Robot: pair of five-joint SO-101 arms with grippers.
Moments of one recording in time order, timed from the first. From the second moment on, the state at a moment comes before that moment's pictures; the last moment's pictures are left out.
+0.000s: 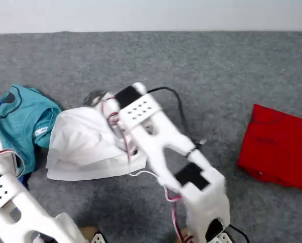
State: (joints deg) left arm -51.0 -43.0 50.1 60.4 -23.4; right arm -42.3 25.8 -24.1 100.7 20.7
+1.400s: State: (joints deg) left arm -54.7 -43.0 48.4 62.4 -19.8; right arm -56.8 29.1 -57.1 92.7 33.3
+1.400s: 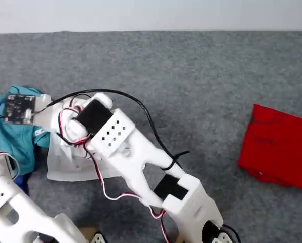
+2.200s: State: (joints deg) left arm -14.3 -42.5 32.0 78.7 -20.1; right arm -28.7 18.5 -54.5 100.7 23.3
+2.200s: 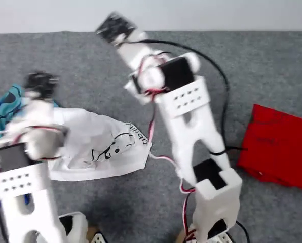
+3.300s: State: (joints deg) left arm -33.7 6.6 -11.3 92.4 -34.8; right arm -11.1 4.4 -25.3 100.7 23.2
